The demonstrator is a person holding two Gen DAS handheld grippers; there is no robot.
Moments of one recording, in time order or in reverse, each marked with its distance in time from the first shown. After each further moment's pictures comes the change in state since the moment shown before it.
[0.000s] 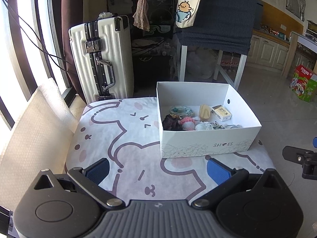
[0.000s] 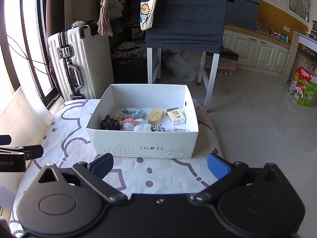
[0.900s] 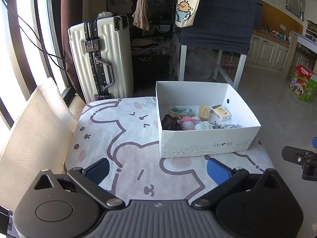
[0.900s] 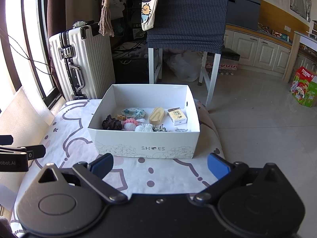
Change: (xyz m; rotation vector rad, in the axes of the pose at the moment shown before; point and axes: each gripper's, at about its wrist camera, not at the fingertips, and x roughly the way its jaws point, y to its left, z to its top) left arm 0.001 0.001 0.000 -0.002 0.006 -0.004; right arm 0.000 0.003 -0.001 -0.003 0.000 0.005
